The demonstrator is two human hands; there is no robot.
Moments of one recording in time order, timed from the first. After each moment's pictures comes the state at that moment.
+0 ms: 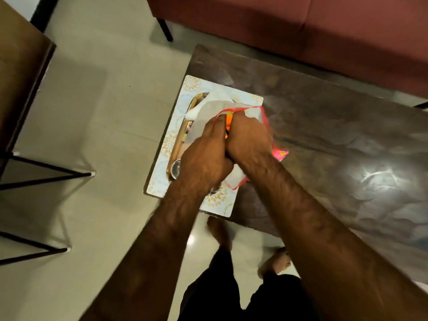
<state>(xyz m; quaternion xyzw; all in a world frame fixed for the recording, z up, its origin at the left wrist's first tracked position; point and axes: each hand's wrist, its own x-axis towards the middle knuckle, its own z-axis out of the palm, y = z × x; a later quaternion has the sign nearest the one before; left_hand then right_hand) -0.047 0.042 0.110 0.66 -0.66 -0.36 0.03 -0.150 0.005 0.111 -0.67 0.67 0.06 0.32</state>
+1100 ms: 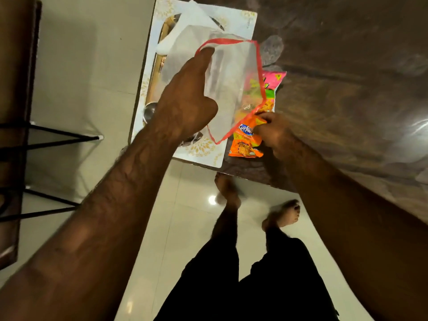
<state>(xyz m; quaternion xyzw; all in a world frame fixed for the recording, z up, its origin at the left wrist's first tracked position) -0.107 0.078 0.080 0.68 -0.64 -0.36 0.06 -0.282 0.111 -0.090 -0.26 0.76 -0.15 0.58</state>
